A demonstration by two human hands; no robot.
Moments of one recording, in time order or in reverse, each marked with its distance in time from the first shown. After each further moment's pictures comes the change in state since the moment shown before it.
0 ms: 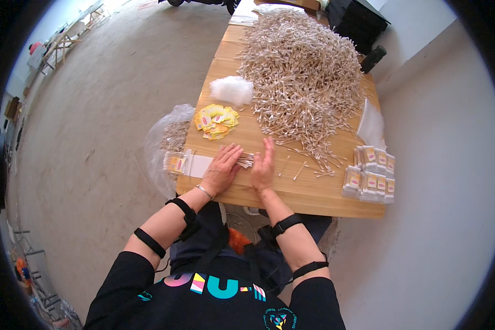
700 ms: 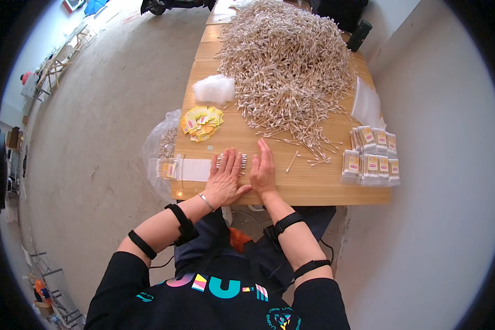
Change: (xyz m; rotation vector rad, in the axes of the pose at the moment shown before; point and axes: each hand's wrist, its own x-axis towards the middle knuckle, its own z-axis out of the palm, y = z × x) left_hand -0.004 0.051 0.009 0.396 -0.368 -0.056; right_hand -0.014 0.000 -0.036 -0.215 0.004 -0.116
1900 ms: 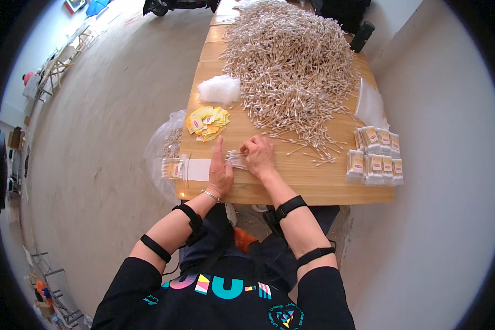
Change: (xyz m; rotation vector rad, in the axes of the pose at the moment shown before) left_hand 0.014 -0.024 0.013 -0.747 0.465 -0.193; right_hand 0.042 -0.009 0.017 -0.442 -0.287 -0.038
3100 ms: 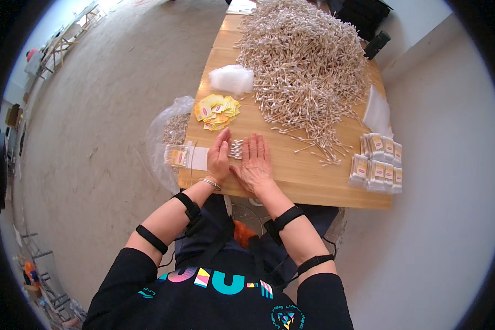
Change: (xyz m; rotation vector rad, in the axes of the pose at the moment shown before) left_hand 0.008 -0.026 0.001 -0.596 0.194 -0.232; right_hand -0.039 -0.036 0.008 -0.386 -0.316 -0.128
